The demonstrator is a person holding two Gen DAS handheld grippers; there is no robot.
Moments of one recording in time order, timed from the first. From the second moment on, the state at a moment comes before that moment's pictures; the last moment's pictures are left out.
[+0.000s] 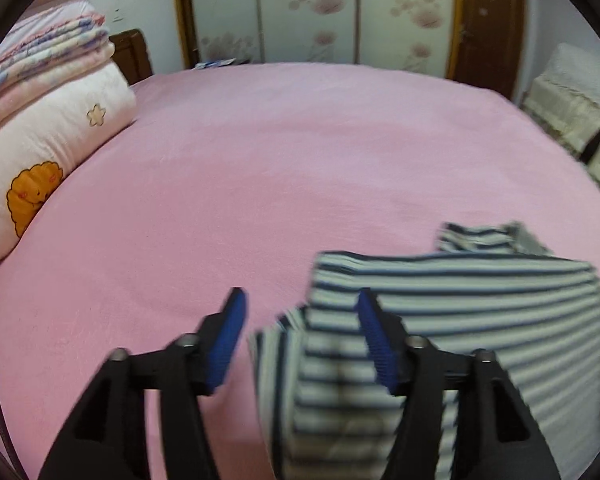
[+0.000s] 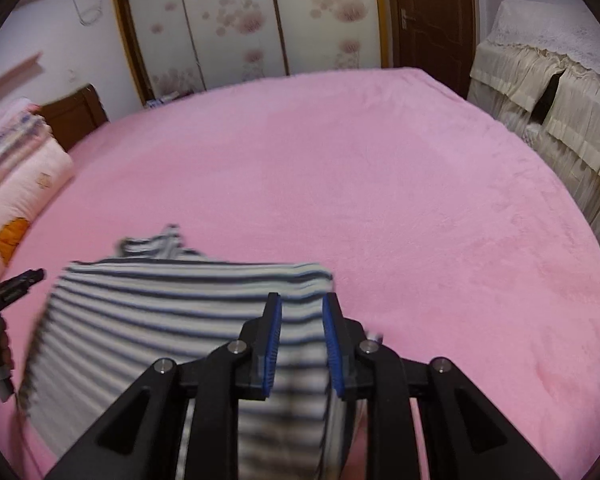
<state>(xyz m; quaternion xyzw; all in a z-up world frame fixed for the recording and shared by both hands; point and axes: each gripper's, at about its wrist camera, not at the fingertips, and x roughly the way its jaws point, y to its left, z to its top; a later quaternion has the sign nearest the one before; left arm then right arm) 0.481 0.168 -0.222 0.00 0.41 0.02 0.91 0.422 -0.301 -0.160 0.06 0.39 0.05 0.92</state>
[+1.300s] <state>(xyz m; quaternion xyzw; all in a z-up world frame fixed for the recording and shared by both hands) 0.339 0.157 -0.286 -0.06 0.50 0.00 0.86 0.288 -0.308 -0.240 0.10 0.46 -0.01 0.88</state>
